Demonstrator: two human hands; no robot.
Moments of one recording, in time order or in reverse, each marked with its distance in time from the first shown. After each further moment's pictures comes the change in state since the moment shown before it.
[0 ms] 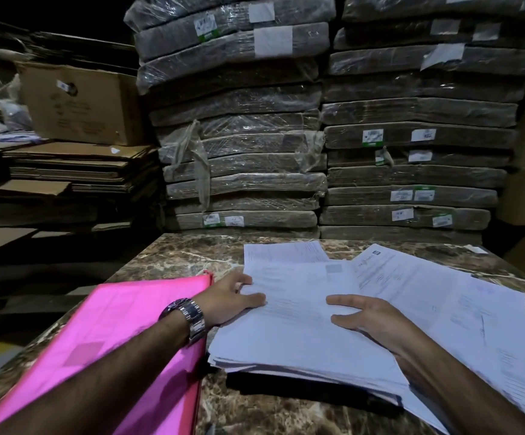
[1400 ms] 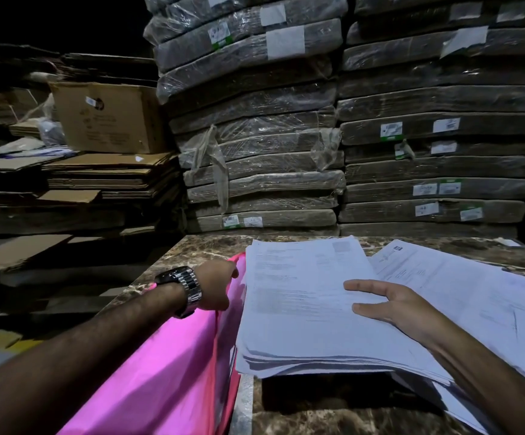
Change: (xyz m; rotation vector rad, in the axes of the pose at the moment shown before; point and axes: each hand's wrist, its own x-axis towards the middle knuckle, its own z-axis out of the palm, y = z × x) left_hand -0.007 -0.002 -0.051 1.037 0.111 0.148; right_hand -0.012 -0.008 0.000 -0.169 -0.046 -0.164
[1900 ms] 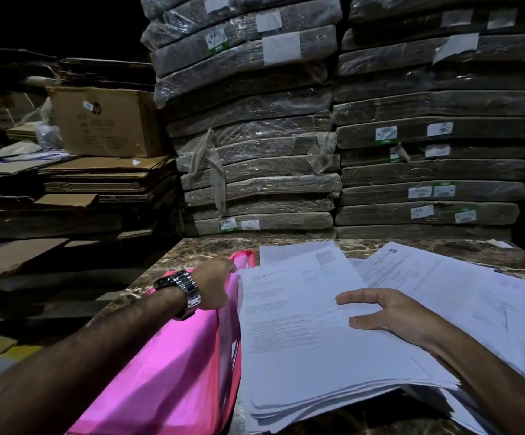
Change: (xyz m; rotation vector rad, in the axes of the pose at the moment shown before) left_hand 0.000 0.003 -0.003 -0.123 0.060 -0.042; right_hand -0.002 0.000 -0.005 -0.130 -0.084 0.012
